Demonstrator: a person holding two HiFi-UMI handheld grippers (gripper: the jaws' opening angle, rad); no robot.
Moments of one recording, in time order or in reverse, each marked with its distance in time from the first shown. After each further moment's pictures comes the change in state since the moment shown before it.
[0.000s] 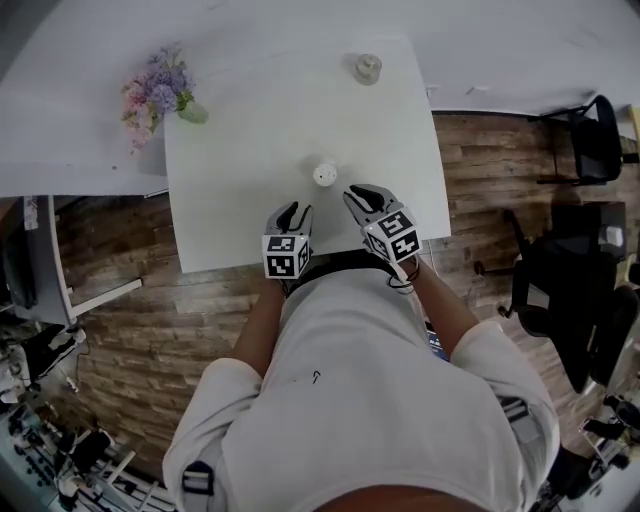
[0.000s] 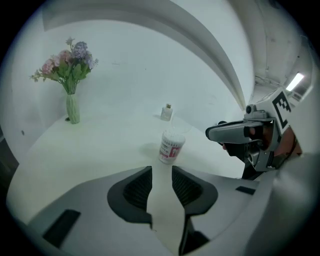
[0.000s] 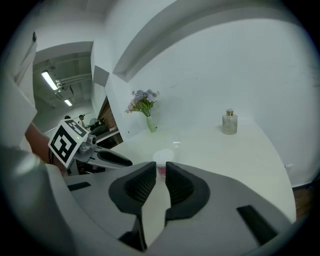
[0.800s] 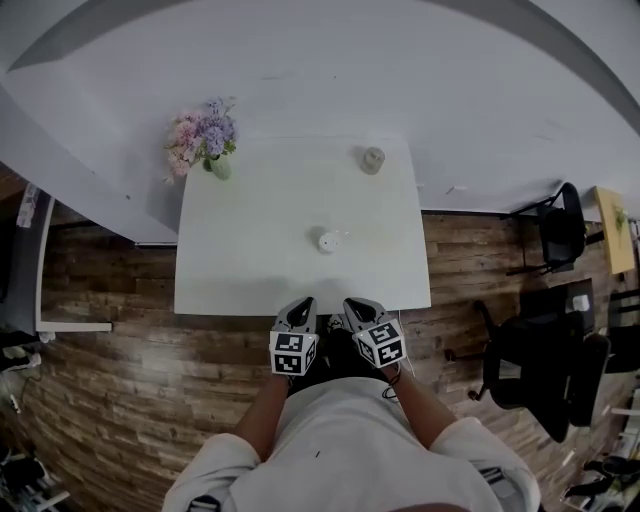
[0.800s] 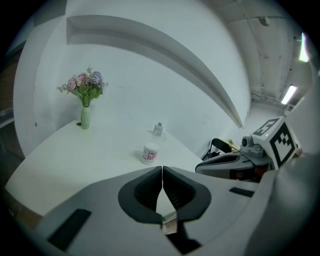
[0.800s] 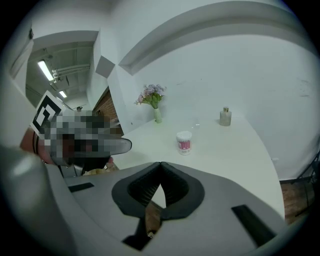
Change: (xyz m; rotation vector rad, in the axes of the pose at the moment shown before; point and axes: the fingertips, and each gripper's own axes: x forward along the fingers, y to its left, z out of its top) left arm -0.105 -0.065 -0.009 -0.077 -0.201 -0.011; right arm -0.068 0.086 -0.053 -0.030 0.058 -0.083
